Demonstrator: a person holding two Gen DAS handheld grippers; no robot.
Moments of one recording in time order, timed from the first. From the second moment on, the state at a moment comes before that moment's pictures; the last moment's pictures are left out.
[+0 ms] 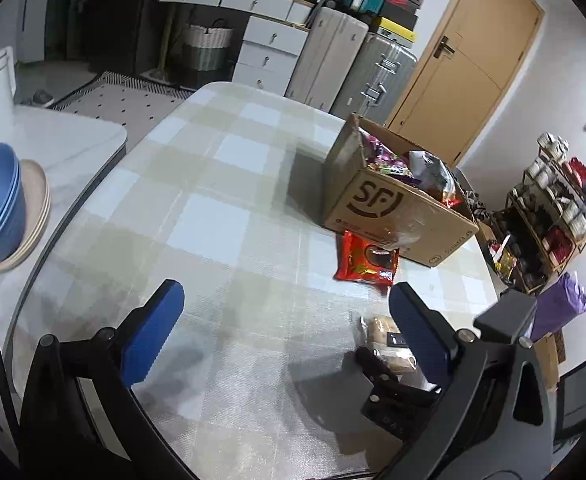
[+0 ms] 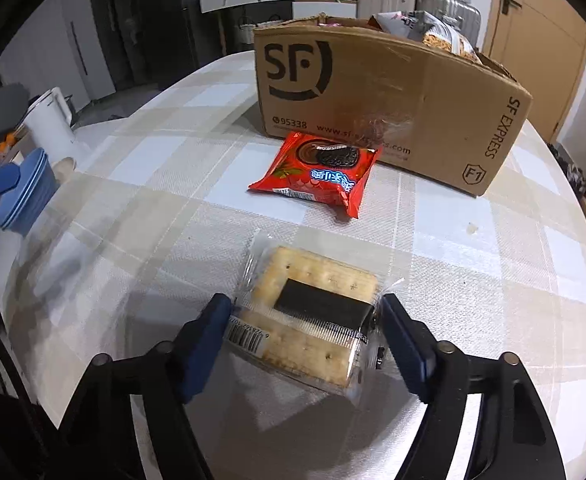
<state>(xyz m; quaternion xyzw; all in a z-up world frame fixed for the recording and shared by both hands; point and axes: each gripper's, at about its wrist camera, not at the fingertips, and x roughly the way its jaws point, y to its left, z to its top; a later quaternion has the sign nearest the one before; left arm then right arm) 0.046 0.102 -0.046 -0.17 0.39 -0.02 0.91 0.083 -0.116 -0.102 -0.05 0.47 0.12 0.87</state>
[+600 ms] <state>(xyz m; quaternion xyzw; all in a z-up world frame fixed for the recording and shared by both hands) 0.092 0.060 -0.079 -0.13 0.44 -0.02 0.89 0.059 -0.213 -0.055 0.10 0.44 0.17 0.88</state>
